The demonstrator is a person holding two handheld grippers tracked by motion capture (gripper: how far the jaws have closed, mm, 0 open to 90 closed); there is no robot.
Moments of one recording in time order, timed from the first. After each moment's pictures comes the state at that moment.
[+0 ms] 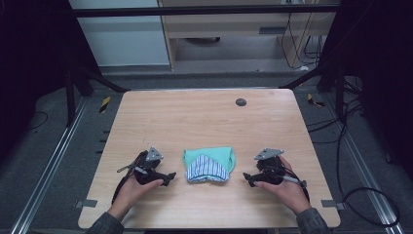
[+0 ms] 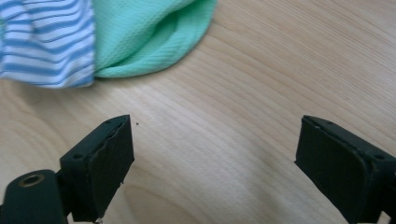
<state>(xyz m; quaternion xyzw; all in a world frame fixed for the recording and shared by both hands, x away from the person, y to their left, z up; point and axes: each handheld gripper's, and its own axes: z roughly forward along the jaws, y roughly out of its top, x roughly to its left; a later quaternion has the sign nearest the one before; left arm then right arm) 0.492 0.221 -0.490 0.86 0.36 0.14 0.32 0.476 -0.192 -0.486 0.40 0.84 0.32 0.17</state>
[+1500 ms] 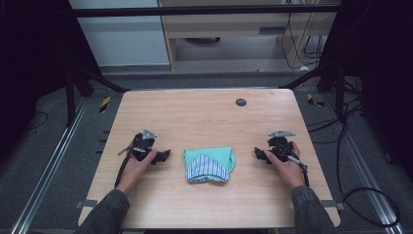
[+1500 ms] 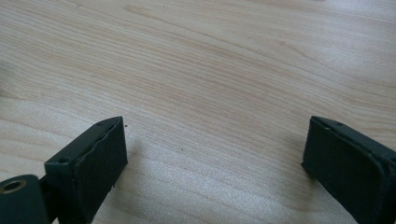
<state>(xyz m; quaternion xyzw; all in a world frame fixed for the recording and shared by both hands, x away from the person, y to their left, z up) 0.567 0.245 -0.507 0.81 0.43 0.20 0.34 0.551 -0.232 -0.511 0.54 0.74 0.32 0.24</state>
